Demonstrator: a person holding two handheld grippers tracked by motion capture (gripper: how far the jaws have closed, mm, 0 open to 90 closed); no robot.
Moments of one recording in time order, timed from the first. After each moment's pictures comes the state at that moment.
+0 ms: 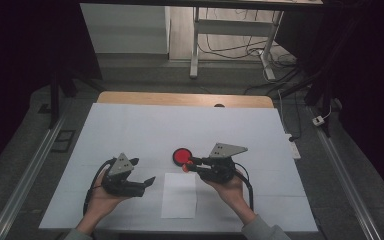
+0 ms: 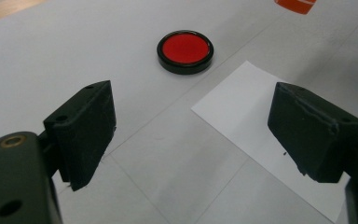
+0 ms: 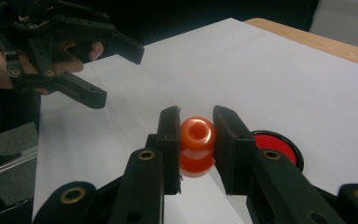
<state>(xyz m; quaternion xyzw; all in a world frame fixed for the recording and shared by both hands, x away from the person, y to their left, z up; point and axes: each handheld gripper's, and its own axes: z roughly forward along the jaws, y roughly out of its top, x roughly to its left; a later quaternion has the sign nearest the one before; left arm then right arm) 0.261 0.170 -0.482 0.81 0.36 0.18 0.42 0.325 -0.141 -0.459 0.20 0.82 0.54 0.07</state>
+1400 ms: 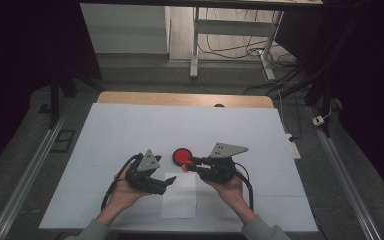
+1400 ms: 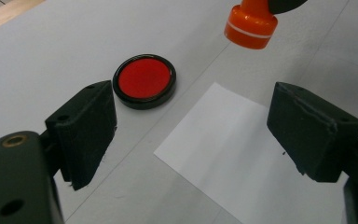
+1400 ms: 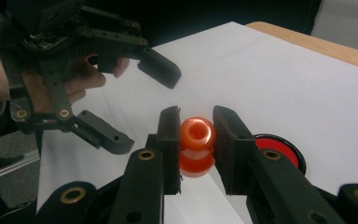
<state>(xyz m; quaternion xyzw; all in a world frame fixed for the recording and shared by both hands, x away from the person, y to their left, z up) 0.280 0.114 -0.474 0.84 0.31 0.17 0.41 0.324 -0.141 -0.458 0.20 0.81 0.54 0.06</state>
